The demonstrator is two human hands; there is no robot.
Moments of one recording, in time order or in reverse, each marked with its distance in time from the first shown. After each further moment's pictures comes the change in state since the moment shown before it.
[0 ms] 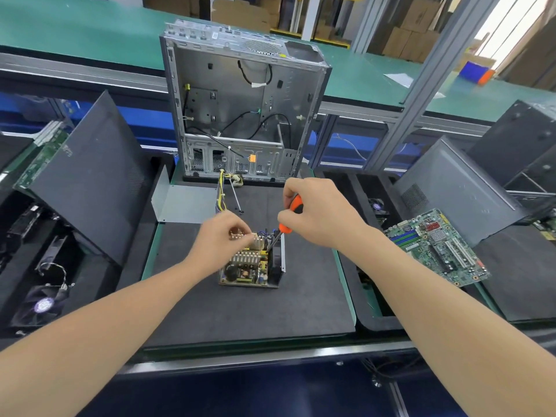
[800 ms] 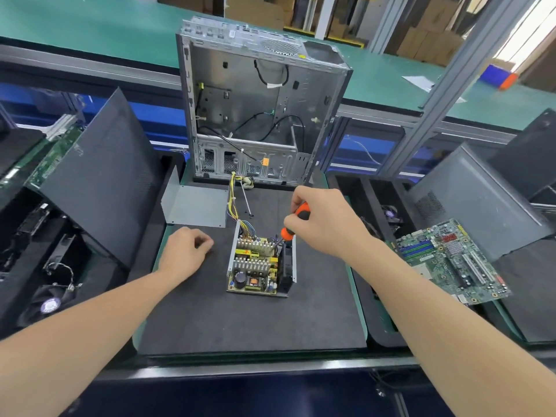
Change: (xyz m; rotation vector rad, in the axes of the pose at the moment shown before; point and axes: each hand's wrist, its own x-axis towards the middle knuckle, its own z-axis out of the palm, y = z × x) left_hand -0.008 -0.087 -0.025 0.214 0.029 -0.434; right_hand 0.021 0.007 0.024 0.058 0.003 0.071
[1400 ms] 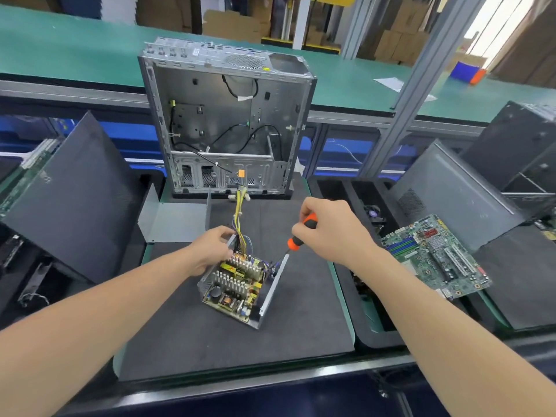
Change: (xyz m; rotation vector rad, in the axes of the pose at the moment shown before) left_hand 0.029 0.101 0.015 -0.283 -0.513 -0.192; right_hand -0.021 0.039 -0.028 0.082 -0.026 0.199
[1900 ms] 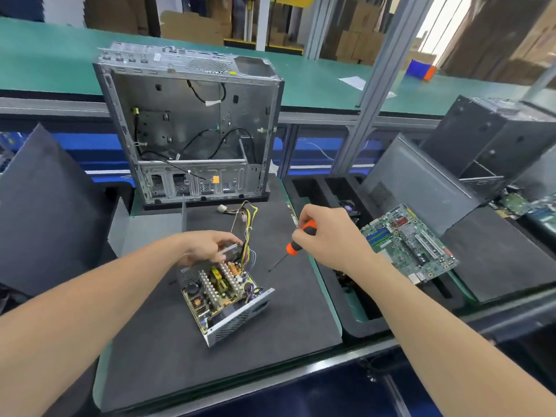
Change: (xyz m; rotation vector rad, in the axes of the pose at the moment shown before) left_hand 0.023 0.034 -0.013 0.224 -0.449 0.090; right_hand -0.020 0.019 -0.007 -0.008 0.118 0.101
